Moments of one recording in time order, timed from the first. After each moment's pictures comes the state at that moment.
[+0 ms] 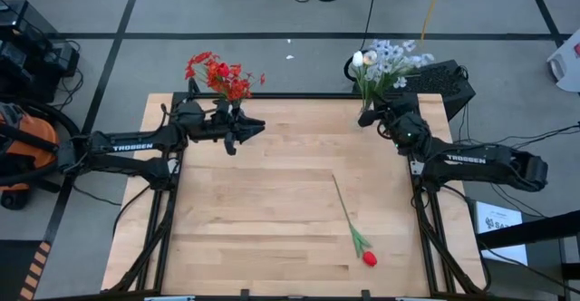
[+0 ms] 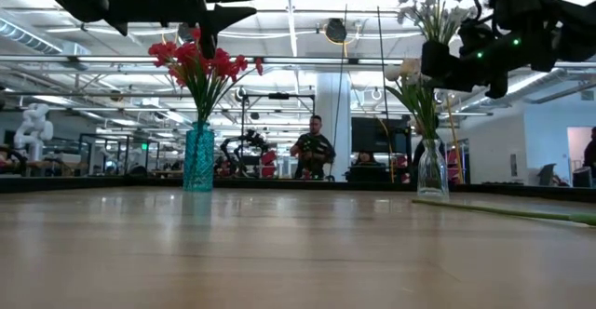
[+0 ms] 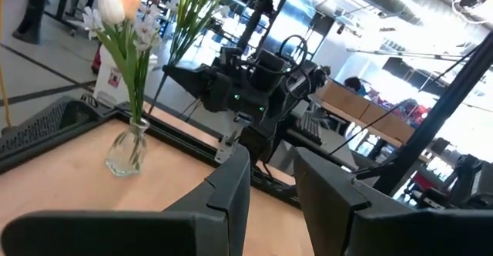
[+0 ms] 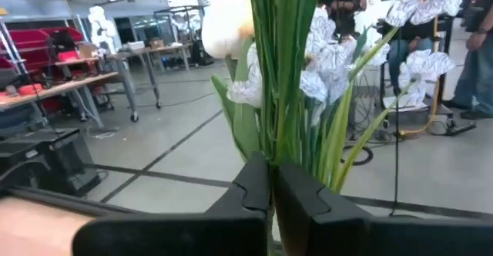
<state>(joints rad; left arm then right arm) 0.37 1.04 0.56 0.57 0.33 -0.49 -0.48 0.89 0.27 0.63 0.71 0.18</state>
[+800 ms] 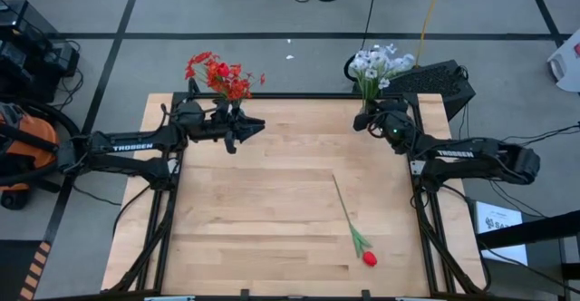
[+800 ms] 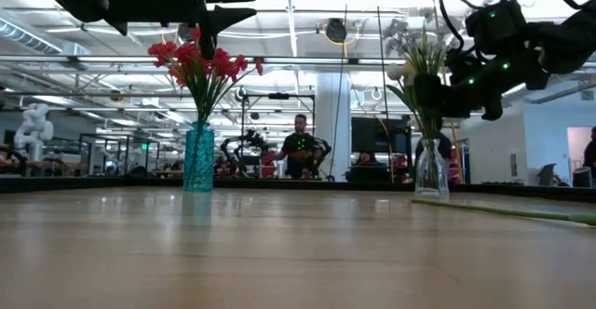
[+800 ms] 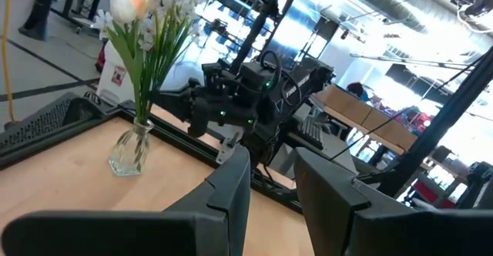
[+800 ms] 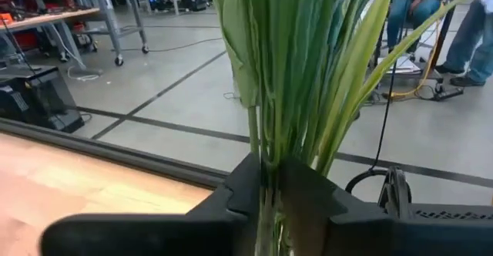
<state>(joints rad) 0.37 1.04 0.56 0.57 0.31 -0.52 -0.55 1.05 0.26 0.58 0.62 0.24</state>
